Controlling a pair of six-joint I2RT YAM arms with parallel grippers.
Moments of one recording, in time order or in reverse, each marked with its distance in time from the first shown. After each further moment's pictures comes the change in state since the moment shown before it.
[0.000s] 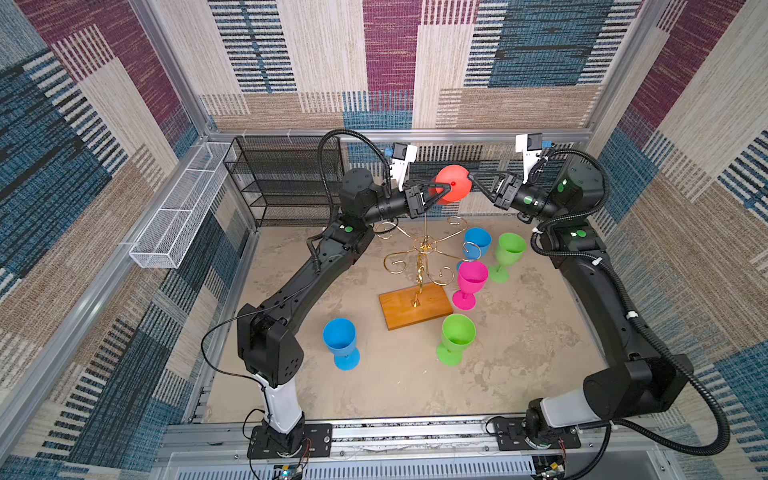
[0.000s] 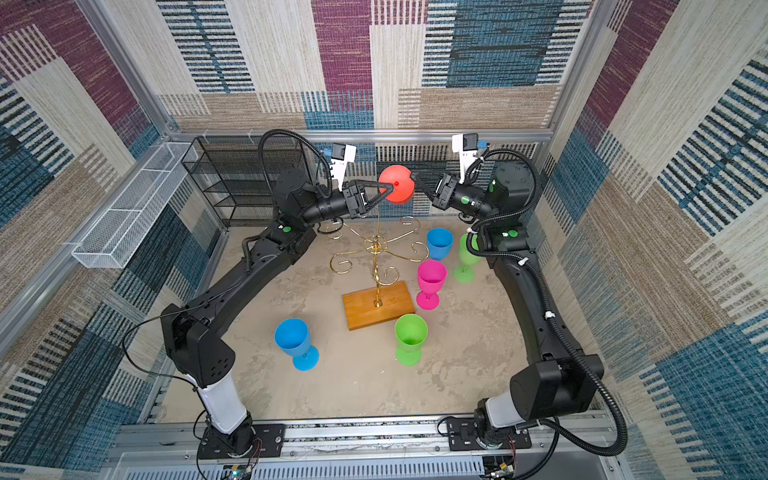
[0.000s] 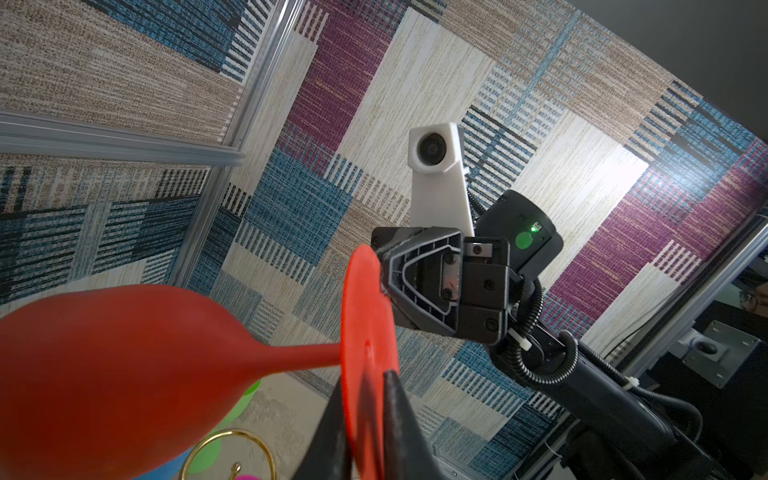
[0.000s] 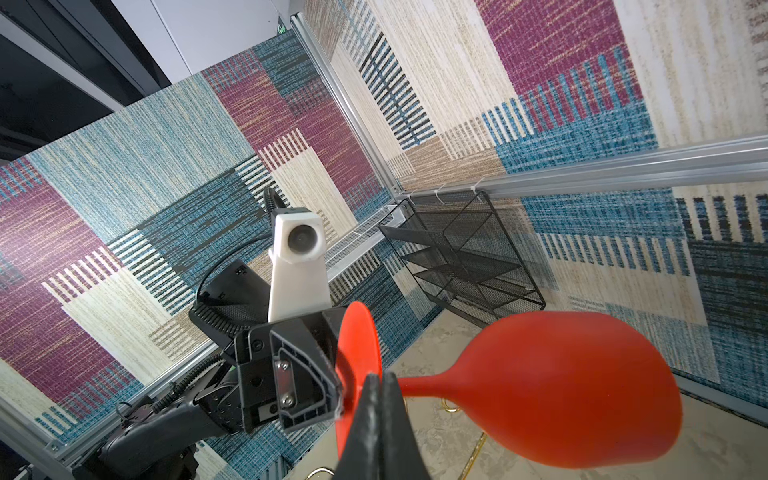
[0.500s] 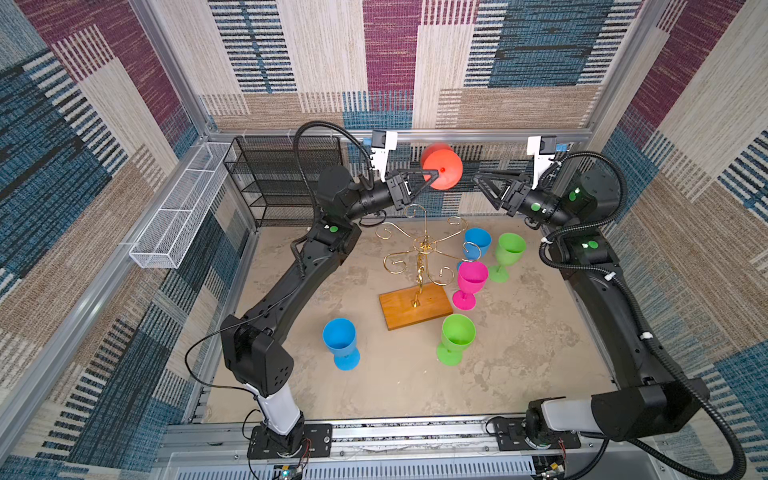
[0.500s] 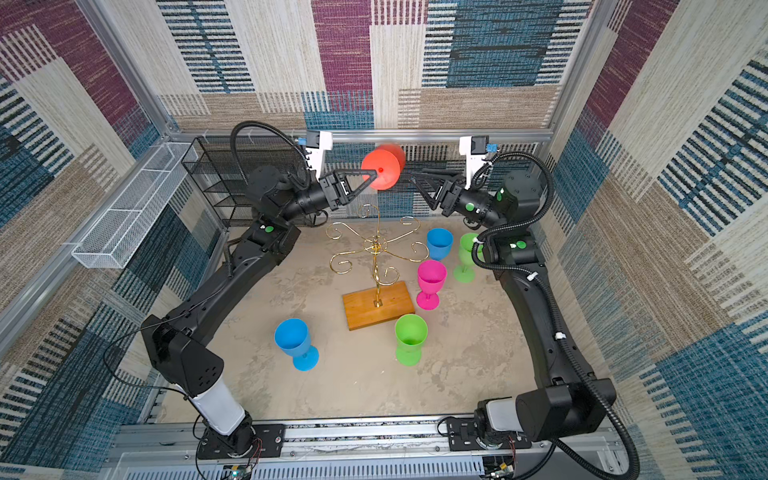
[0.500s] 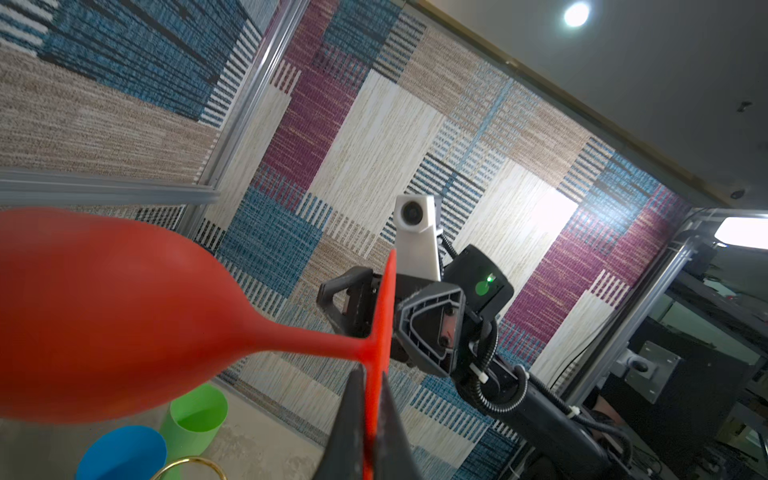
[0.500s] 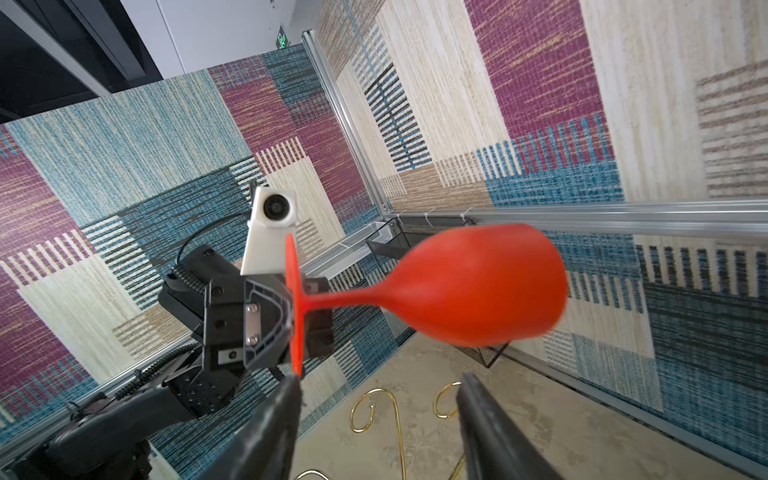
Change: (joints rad) left arm 0.070 -0.090 -0.027 0.150 0.028 -0.207; right arm 0.004 -0.132 -0.087 -0.011 0.092 -0.118
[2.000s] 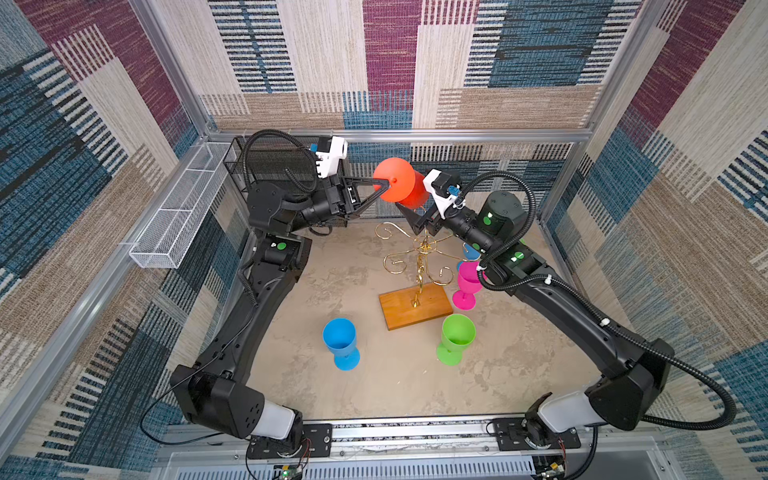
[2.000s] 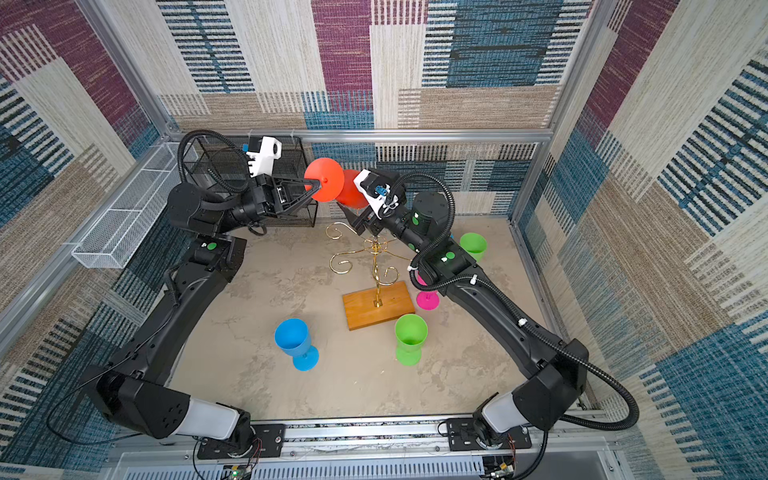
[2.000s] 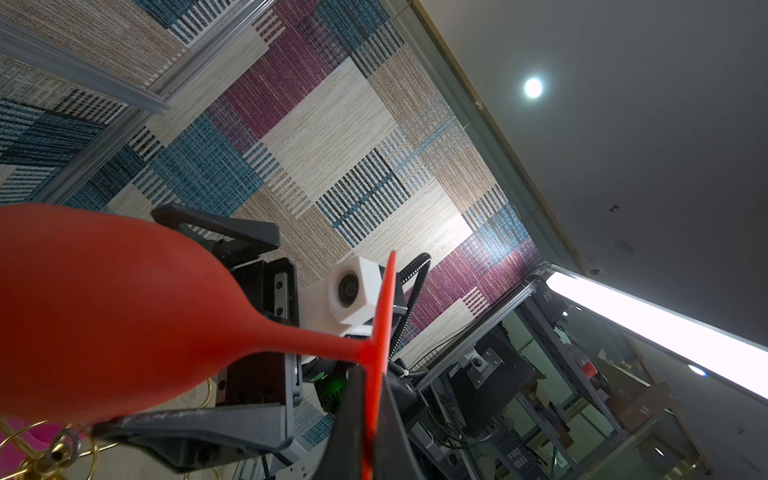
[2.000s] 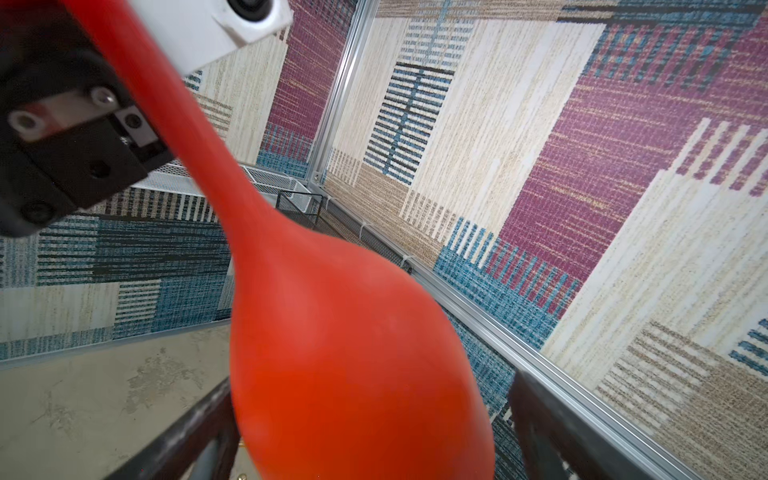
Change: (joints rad) left arm 0.192 -0.276 -0.244 0.138 0.255 -0.540; right arm 0.495 0.149 0.022 0.053 0.621 -0.965
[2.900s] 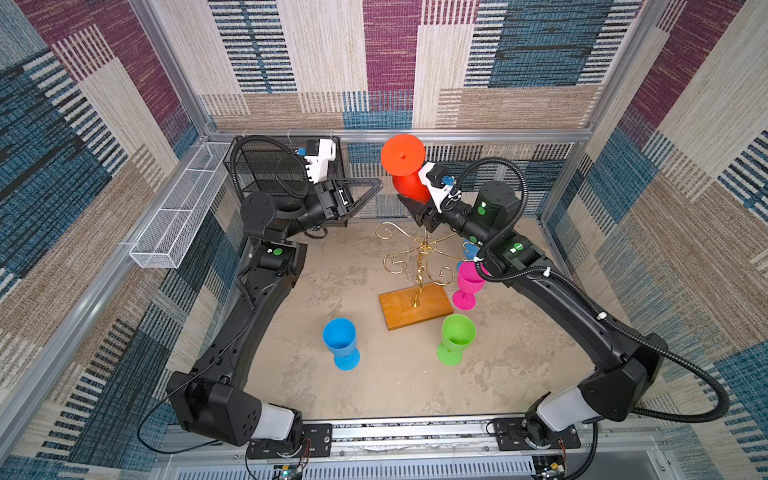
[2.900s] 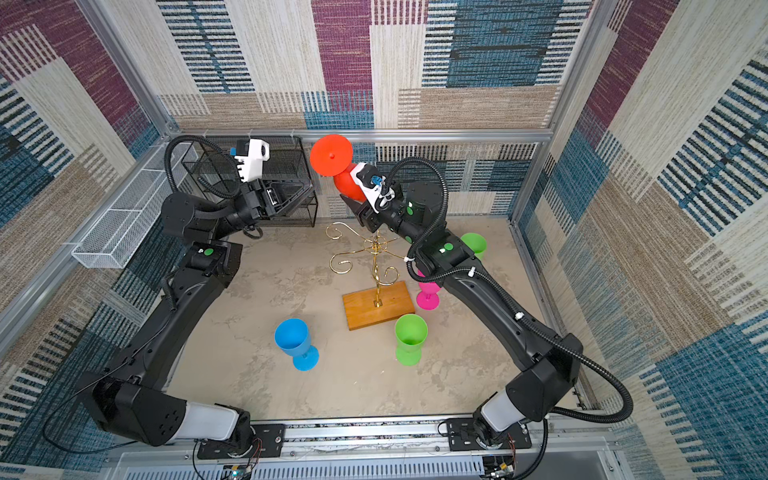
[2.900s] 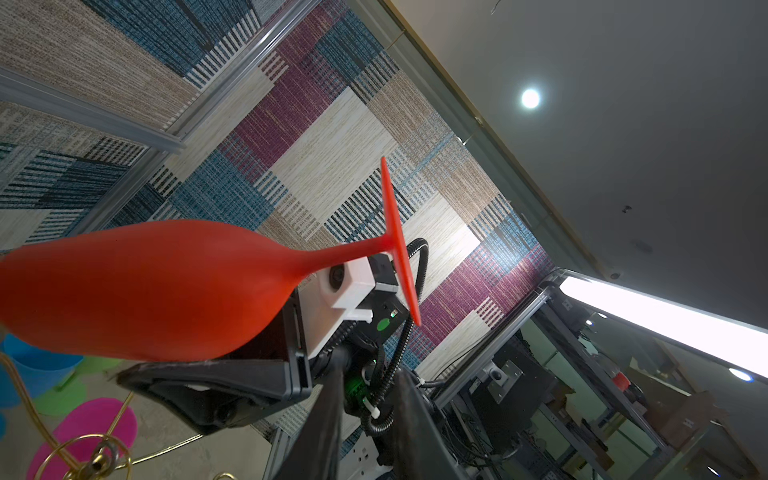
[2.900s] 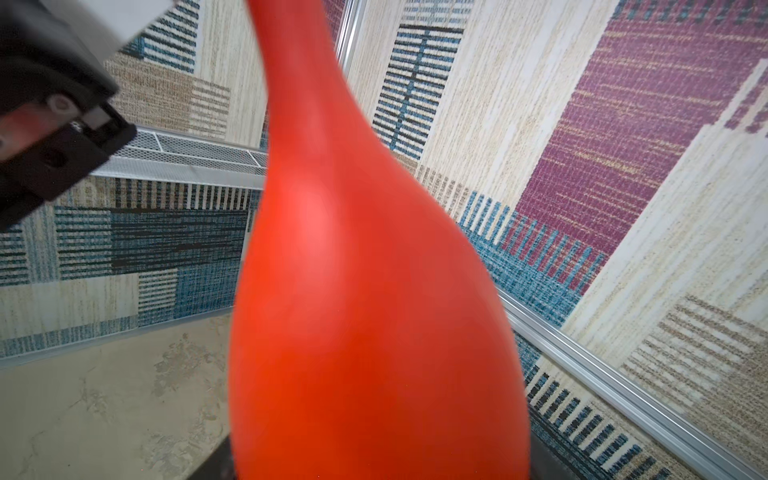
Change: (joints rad) left arm 0.027 -0.047 -0.083 0.056 -0.050 0.074; right arm 0.001 0.028 0.099 -0.145 -0.007 0.048
